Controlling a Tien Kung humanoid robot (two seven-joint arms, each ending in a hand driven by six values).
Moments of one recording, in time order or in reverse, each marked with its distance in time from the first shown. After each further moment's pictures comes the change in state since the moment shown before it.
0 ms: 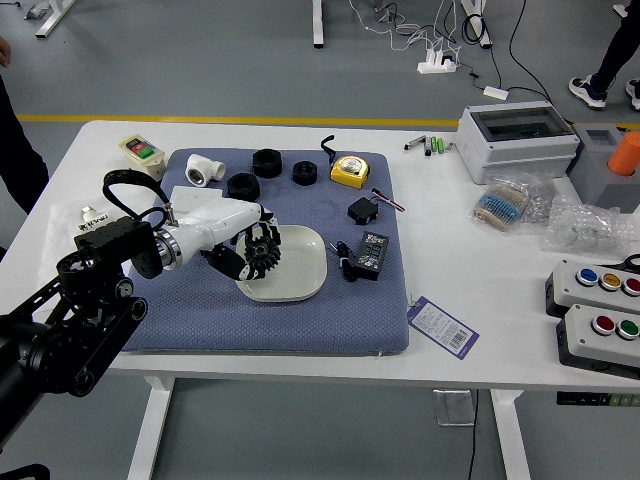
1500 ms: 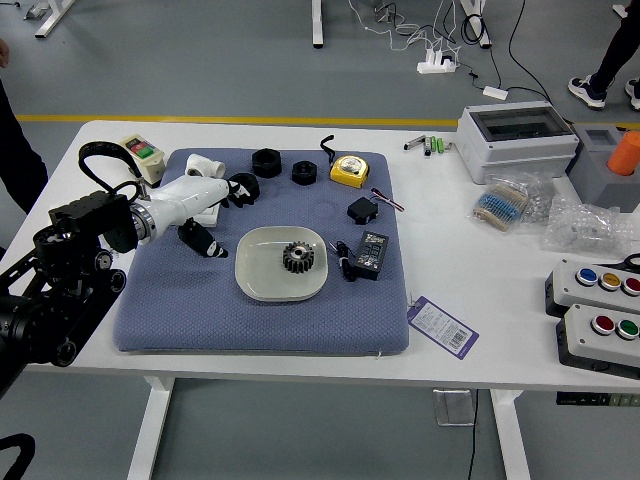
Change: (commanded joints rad) left arm -0.053 0.075 -0.040 0.076 0.000 -0.035 0.072; right arm 0.012 -0.006 0.016 -0.001 -0.007 0.002 0.000
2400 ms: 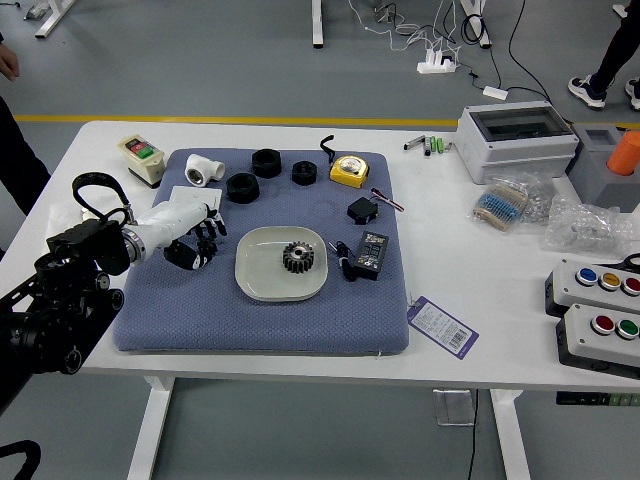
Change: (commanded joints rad) left arm 0.001 -0.037 0.026 0.214 0.000 0.132 -0.016; right arm 0.002 0.001 -0.015 0.002 0.008 0.000 -0.001
